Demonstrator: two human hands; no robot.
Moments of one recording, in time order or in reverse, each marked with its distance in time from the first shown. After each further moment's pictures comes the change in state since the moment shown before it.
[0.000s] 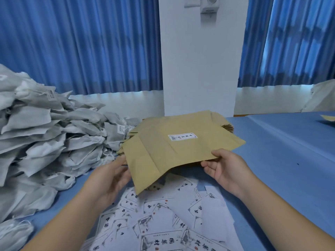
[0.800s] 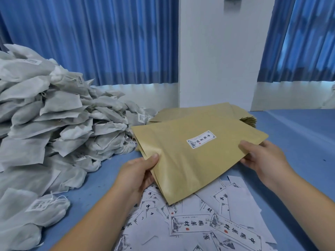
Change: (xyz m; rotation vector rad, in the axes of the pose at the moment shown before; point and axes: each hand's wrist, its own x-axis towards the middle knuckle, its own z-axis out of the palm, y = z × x) left_hand -0.012 -0.020 -0.014 0.081 -0.043 0.016; right_hand -0.012 -0.003 -0.006 -0.294 0.253 -0.238
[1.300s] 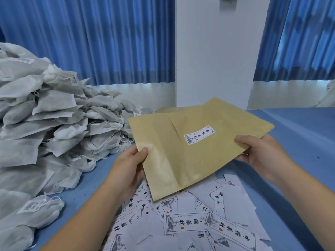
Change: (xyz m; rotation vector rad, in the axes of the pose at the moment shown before) left_hand 0.003 0.009 -0.004 -0.012 -0.166 0.119; right_hand 0.000 -0.015 -0.001 0.057 -0.215 -0.051
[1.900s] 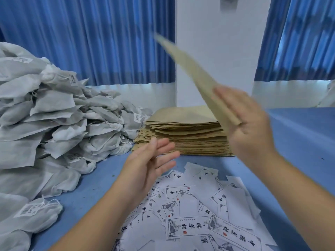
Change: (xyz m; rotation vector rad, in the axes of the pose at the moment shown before) left_hand -0.014 0.003 0.029 -0.067 -0.155 0.059; right_hand -0.015 -0.032 0.072 -0.871 0.032 -1.060
